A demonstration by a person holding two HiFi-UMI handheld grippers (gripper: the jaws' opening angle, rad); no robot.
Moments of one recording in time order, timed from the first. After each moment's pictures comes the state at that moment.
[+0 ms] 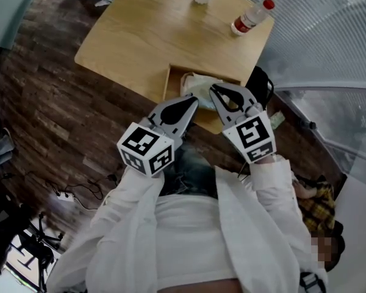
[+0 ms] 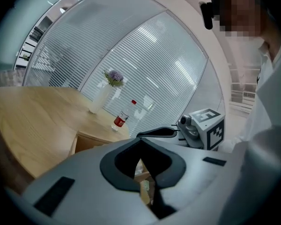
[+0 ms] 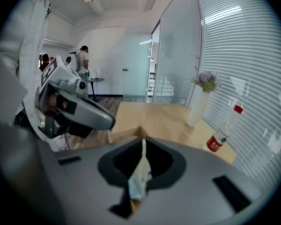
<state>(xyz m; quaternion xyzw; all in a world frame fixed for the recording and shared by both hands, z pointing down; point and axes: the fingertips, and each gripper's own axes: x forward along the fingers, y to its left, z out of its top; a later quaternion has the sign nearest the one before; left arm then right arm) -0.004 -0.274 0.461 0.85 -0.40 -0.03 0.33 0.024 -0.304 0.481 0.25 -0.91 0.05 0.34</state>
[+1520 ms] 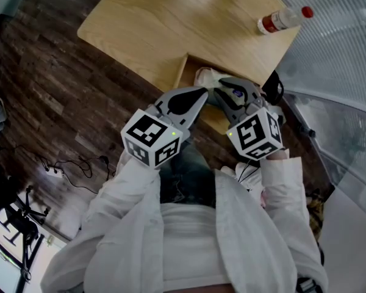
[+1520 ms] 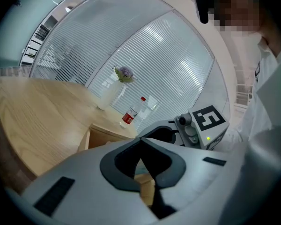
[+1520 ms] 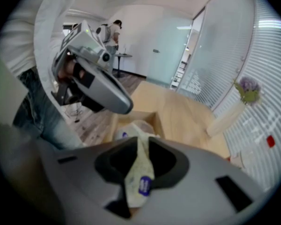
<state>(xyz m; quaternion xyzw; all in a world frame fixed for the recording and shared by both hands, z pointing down) -0.018 -0.289 0.500 0.84 -0.41 -0.03 0.35 0.005 -0.301 0.541 0.10 -0.88 -0.06 0.46</state>
